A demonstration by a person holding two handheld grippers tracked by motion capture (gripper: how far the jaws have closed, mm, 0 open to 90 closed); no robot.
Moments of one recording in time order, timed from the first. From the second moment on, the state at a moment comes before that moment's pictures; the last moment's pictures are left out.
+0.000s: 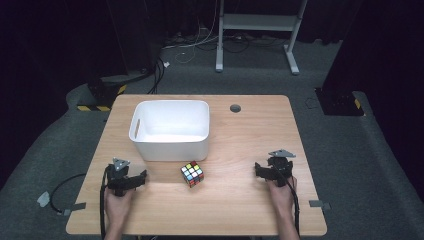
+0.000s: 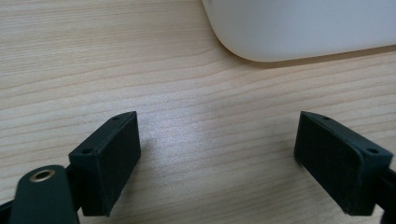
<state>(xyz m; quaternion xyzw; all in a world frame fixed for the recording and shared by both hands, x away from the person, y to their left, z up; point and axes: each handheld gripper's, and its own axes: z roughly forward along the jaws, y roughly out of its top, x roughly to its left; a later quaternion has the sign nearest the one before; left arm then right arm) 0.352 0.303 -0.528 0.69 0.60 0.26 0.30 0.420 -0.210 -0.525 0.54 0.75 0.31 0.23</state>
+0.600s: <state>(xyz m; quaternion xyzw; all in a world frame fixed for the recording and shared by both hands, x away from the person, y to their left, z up) 0.353 0.301 -0.527 0.69 0.60 0.25 0.29 0.420 -0.209 -0.524 0.54 0.75 0.31 0.23</state>
